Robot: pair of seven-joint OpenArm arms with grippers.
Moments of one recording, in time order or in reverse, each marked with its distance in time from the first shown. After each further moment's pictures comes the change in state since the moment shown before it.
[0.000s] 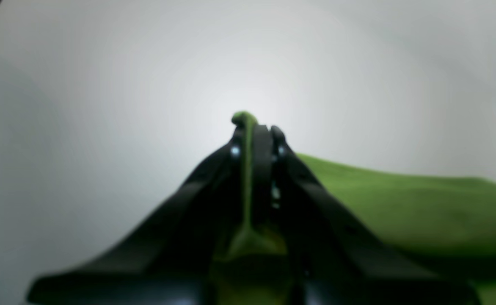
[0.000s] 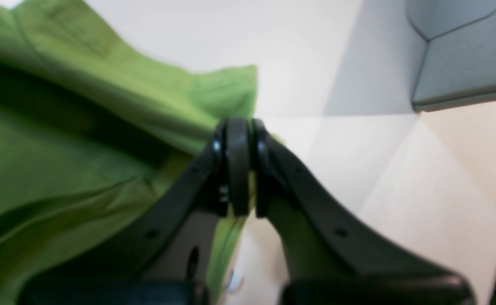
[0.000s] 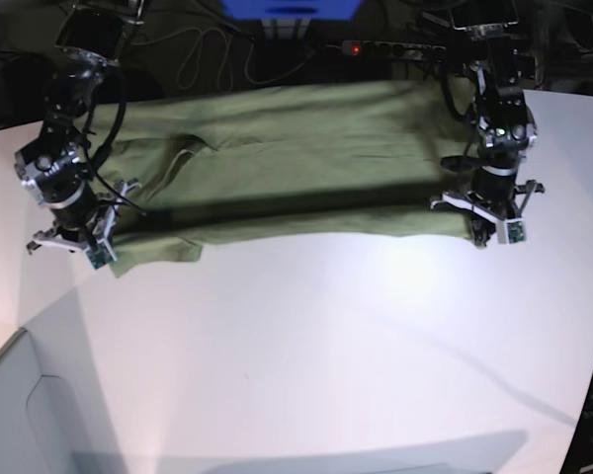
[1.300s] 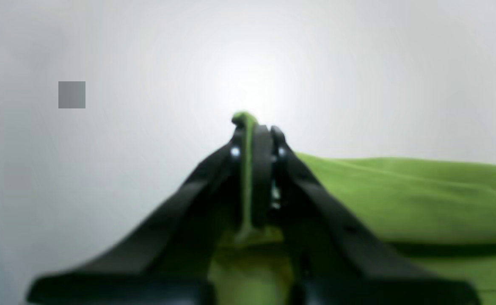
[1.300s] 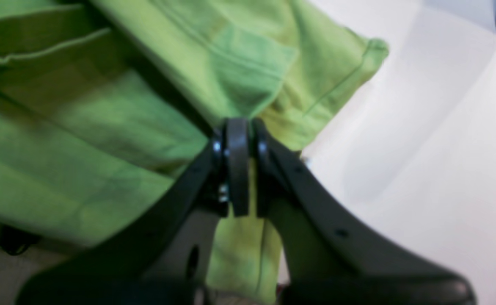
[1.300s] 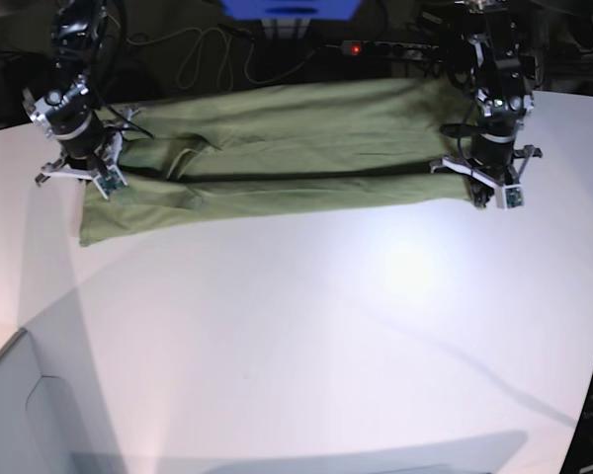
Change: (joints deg) left arm 6.9 0.9 -2.0 -0.4 0.2 -0.2 -0.4; right arm -16.2 0.0 0.0 5.6 0.1 0.0 0.7
